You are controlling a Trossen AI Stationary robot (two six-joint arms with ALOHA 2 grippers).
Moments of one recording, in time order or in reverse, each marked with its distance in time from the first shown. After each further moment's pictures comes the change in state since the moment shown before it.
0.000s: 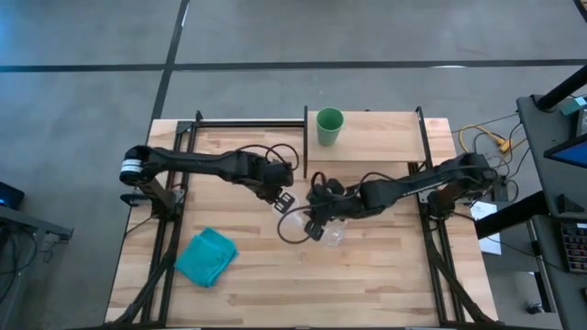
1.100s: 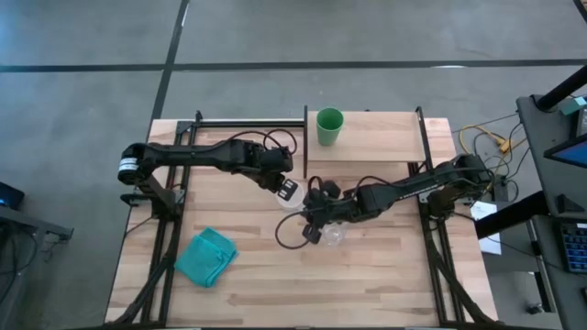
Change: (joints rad) left arm 0.053 -0.019 0.081 -0.003 0.006 -0.015; right arm 0.011 0.033 -0.002 0.040 0.031 -0.060
